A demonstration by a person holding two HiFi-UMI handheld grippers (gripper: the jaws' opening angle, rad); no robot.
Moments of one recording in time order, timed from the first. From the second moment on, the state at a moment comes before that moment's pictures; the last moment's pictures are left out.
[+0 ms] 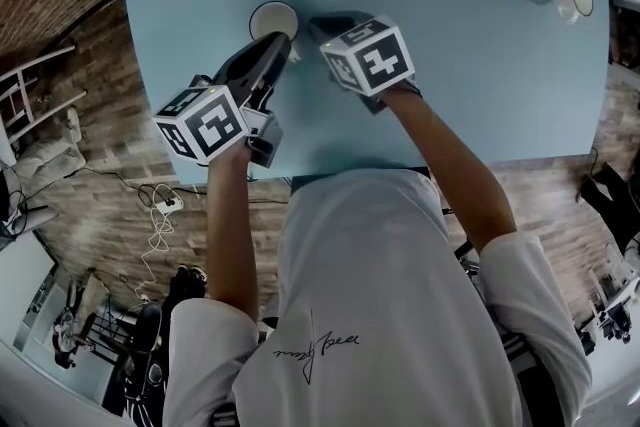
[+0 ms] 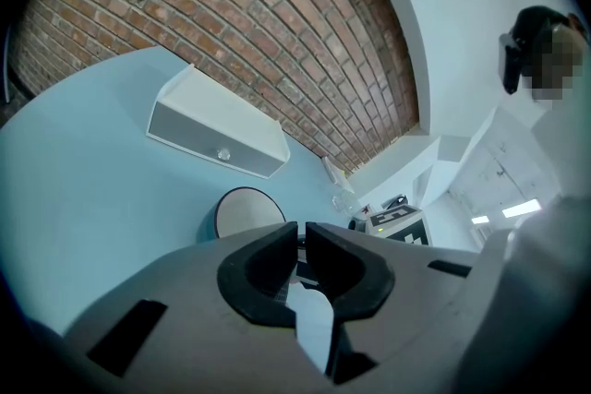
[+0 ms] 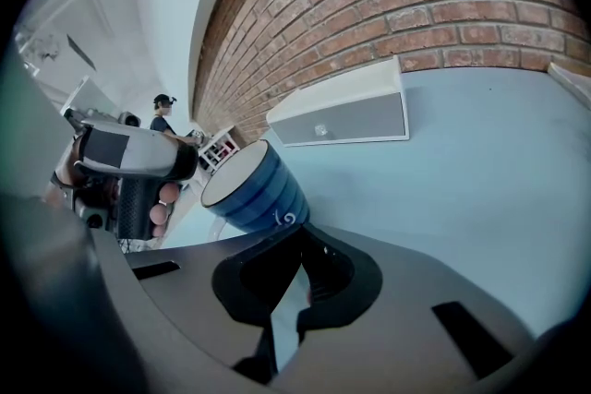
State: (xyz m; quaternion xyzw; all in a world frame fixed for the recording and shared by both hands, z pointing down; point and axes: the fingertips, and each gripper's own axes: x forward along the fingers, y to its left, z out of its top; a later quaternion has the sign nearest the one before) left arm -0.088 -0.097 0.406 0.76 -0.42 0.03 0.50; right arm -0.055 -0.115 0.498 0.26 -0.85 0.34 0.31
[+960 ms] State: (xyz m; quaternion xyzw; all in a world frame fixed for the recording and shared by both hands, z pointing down) left arm -0.084 -0.052 0.377 0.75 -0.45 -0.02 0.49; right arm -0.039 -0.061 0.439 0.21 -0.89 0.25 0.33
